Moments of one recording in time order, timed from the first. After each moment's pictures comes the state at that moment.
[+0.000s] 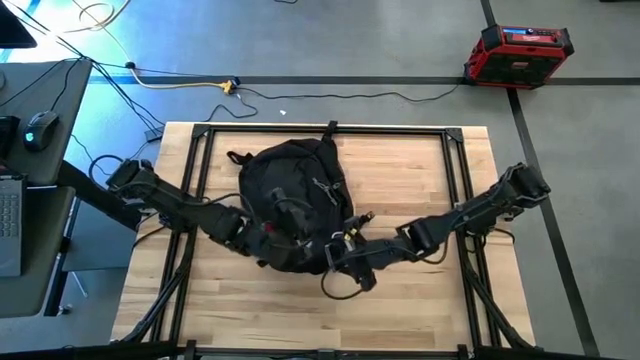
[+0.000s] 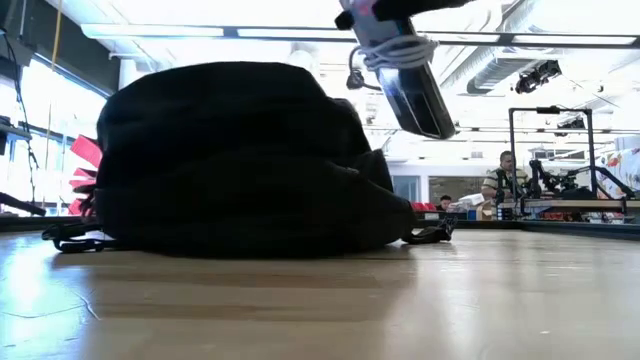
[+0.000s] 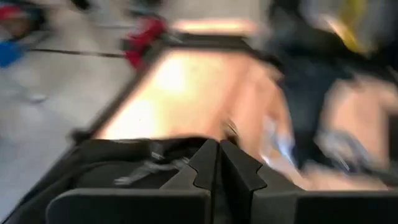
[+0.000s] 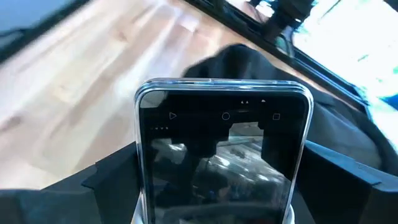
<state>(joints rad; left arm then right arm) -0.43 1.56 1.34 -0.49 -0.84 -0.33 0.43 1.58 1.10 -0.16 0.35 -0.27</state>
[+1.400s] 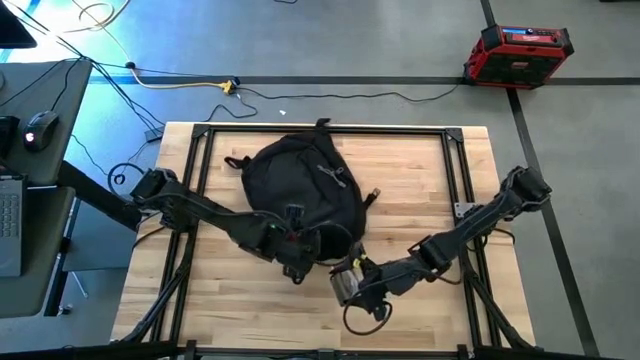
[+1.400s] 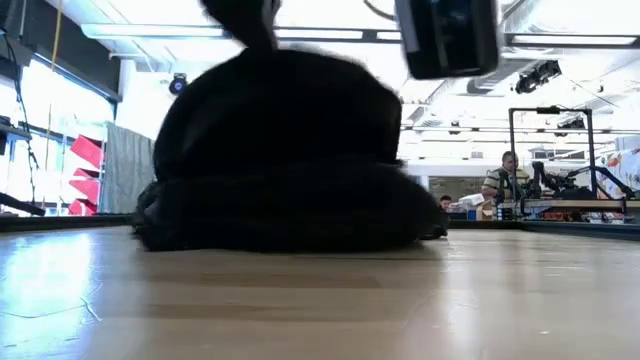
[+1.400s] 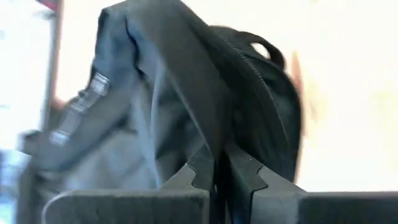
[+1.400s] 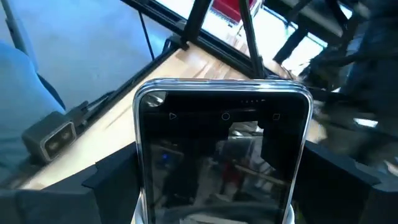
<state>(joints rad) -0.40 1.77 1.53 -0.90 -0.55 -0.13 0.59 1.60 1.10 0.02 0.32 -0.28</state>
